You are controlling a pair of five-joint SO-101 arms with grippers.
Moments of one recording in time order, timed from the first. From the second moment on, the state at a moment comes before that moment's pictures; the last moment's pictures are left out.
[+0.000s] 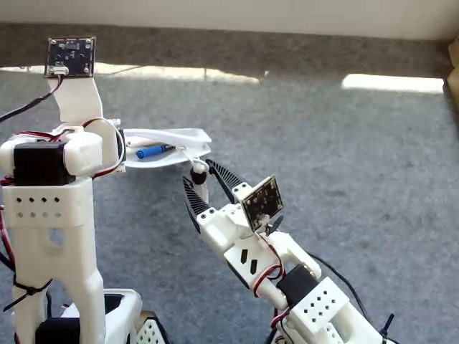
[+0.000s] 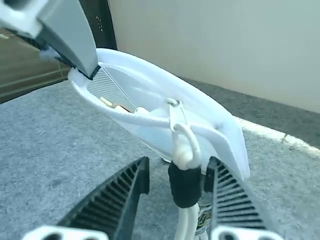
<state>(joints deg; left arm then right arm) -7.9 -27.4 1.4 92.6 9.2 -44.8 -72.0 82.2 4.0 -2.7</state>
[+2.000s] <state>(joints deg) -7.9 -27.4 1.4 92.6 9.2 -44.8 -60.7 79.5 3.7 -0.4</state>
